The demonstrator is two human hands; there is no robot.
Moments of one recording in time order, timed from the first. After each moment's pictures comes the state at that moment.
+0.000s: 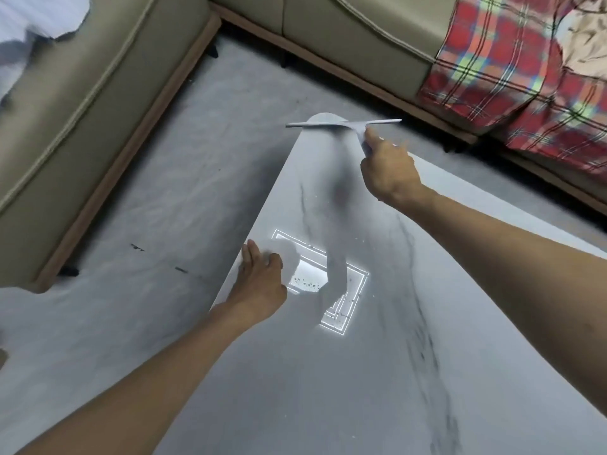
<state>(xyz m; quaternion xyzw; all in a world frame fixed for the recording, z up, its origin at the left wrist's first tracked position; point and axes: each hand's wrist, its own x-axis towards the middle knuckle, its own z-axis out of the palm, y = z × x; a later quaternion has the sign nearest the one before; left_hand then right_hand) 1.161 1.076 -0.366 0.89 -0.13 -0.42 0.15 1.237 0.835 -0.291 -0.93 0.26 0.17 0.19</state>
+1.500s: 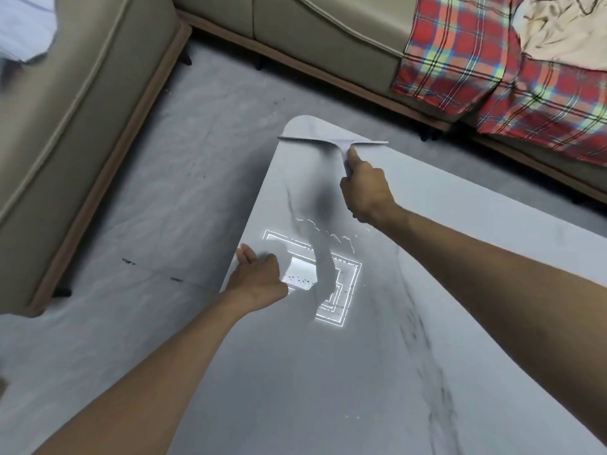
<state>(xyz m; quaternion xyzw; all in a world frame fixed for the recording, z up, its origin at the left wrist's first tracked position) 1.179 1.074 -0.344 0.84 -0.14 -0.52 0.11 1.206 0.856 -0.285 -0.89 0.32 0.17 0.29</state>
